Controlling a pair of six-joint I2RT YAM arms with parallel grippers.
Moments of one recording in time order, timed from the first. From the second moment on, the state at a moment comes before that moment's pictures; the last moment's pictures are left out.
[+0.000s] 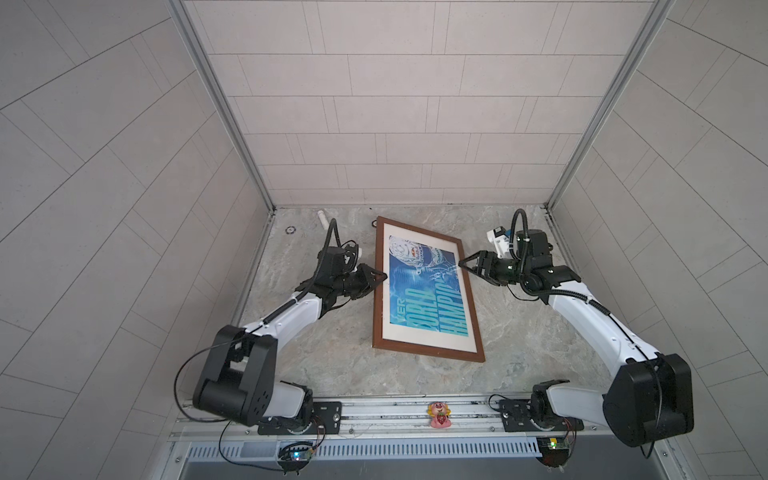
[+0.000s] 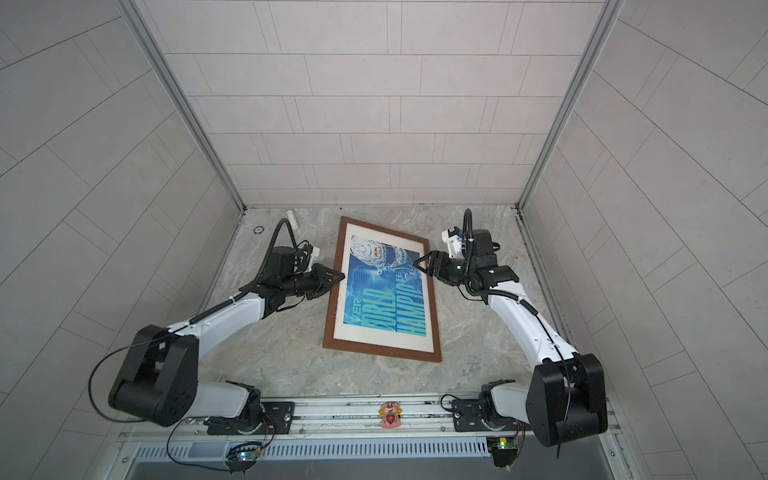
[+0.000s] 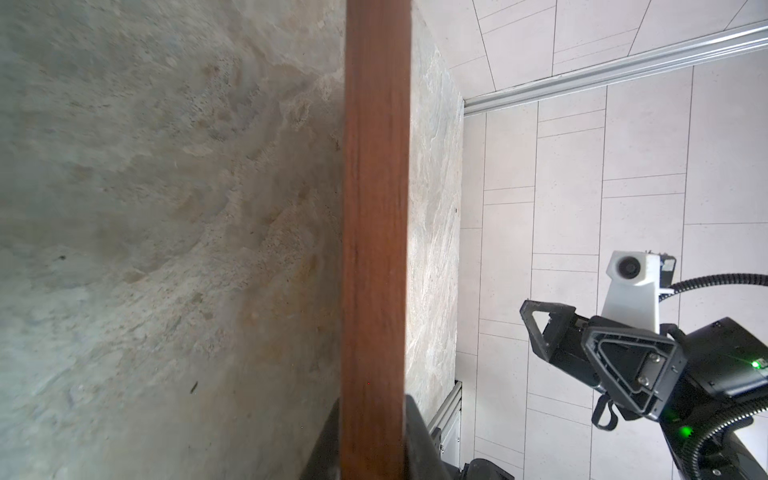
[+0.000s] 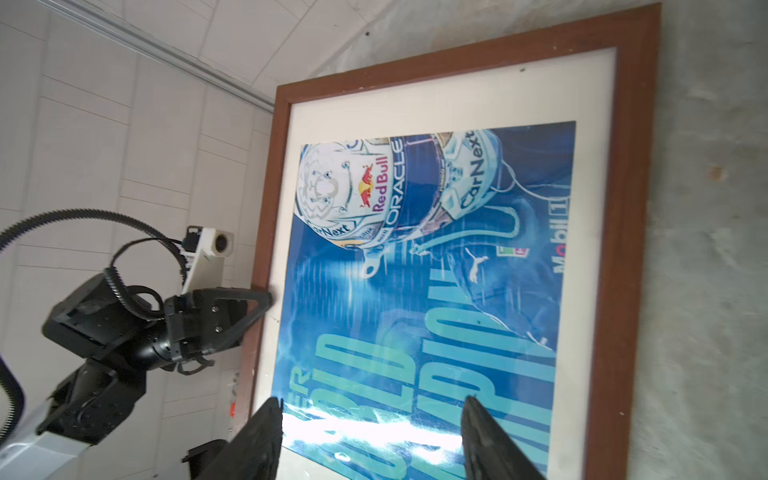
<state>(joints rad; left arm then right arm) -0.27 1.46 0.73 0.10 0.67 -0.88 0.13 1.25 0.93 -0.42 -0.61 0.55</state>
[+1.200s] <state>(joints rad) -0.24 1.36 1.00 -0.47 -0.08 -0.47 0.13 0.84 0.51 -0.05 0.15 0.07</state>
